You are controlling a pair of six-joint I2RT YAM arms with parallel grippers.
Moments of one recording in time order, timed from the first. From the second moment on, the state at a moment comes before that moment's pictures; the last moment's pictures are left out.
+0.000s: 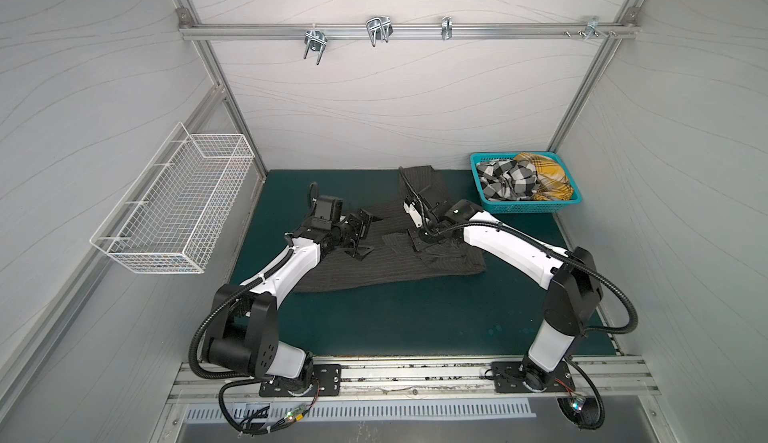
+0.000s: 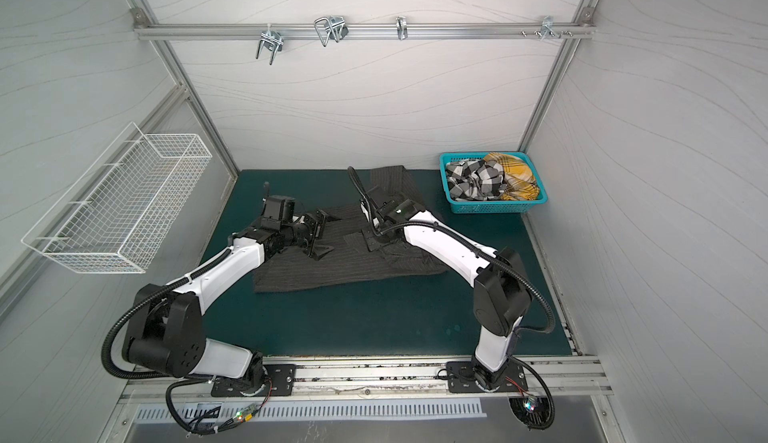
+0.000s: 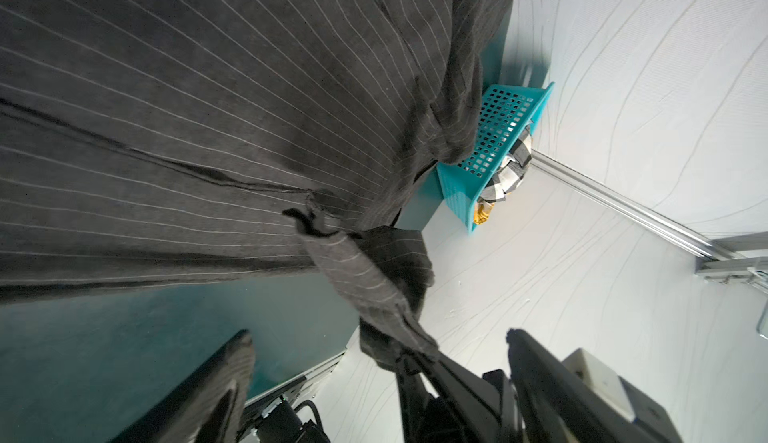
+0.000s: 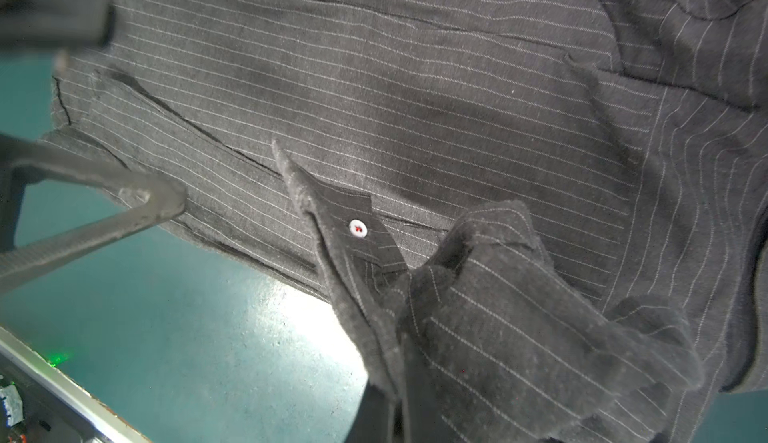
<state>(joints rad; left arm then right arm) -0.25 1.46 0.97 -0.28 0.61 -1.46 0.81 1.75 1.52 -0.82 0.00 0.25</state>
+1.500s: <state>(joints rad) -0.27 1.58 1.82 -0.83 0.32 -0.83 0.35 1.49 1.07 -0.76 -0.44 0.53</state>
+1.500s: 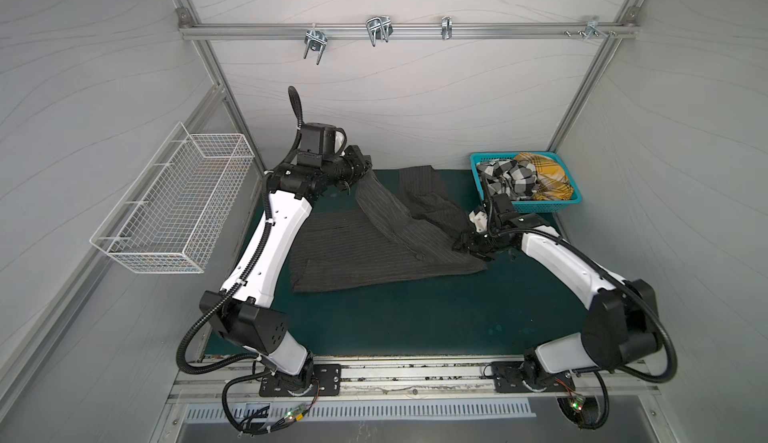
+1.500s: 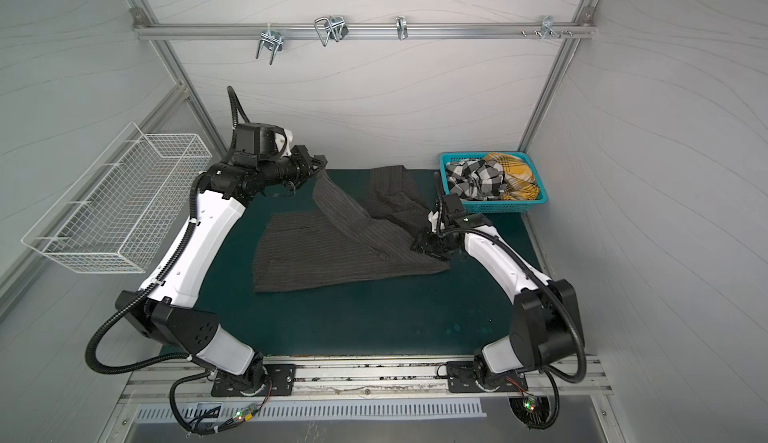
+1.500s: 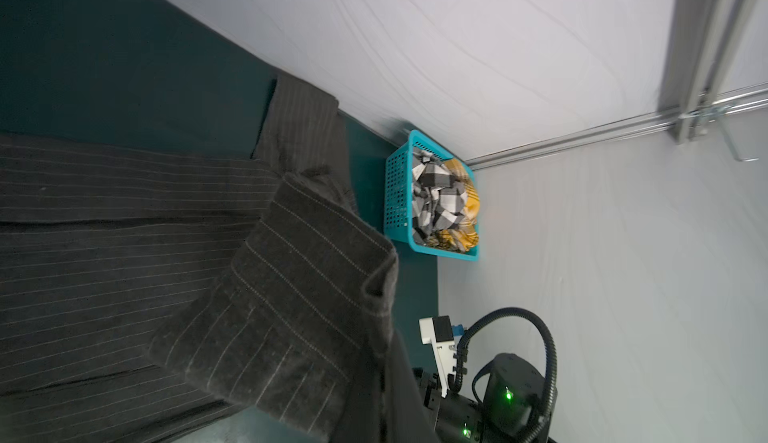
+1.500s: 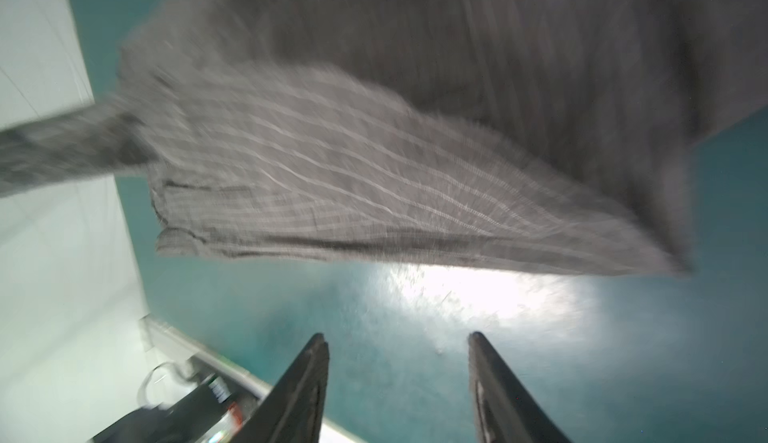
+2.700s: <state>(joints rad) -0.03 1.04 1.02 -0.61 0.54 -0.63 0.11 1.93 1.11 -0.40 -0.91 1.01</state>
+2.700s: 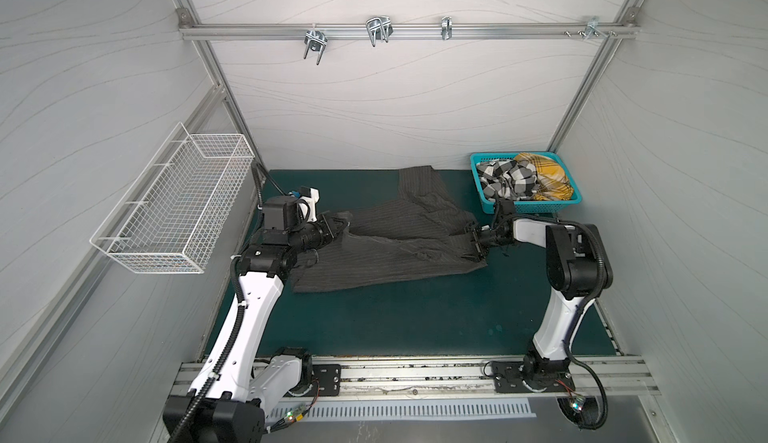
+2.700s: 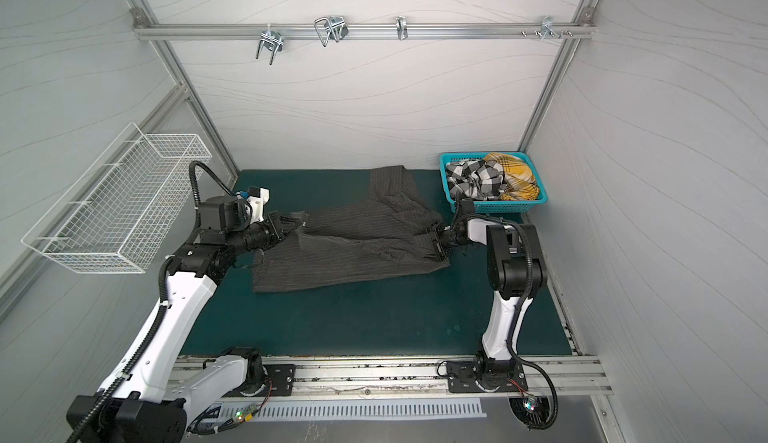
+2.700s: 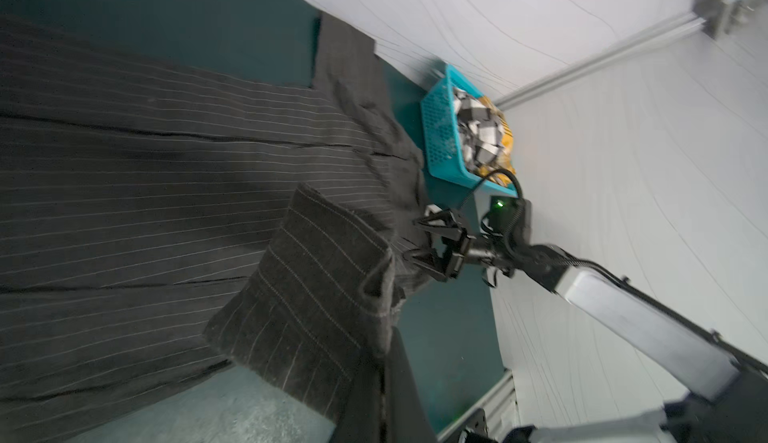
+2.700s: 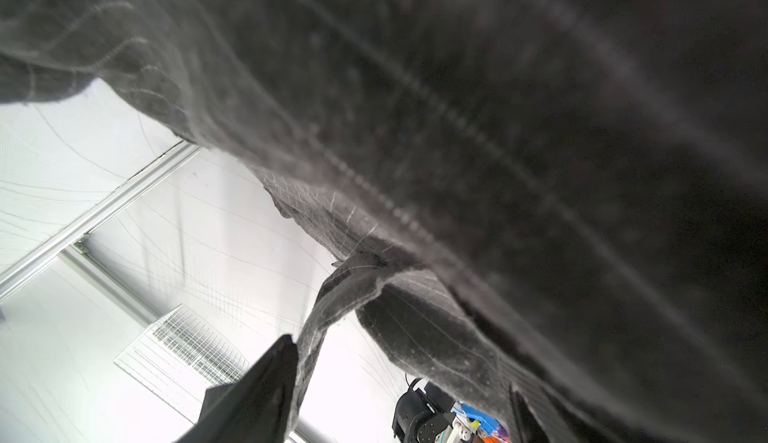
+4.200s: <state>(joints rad) -0.02 0.52 0.73 -0.30 0.47 -0.90 0.19 1.86 1.12 -0.49 -0.96 1.10</state>
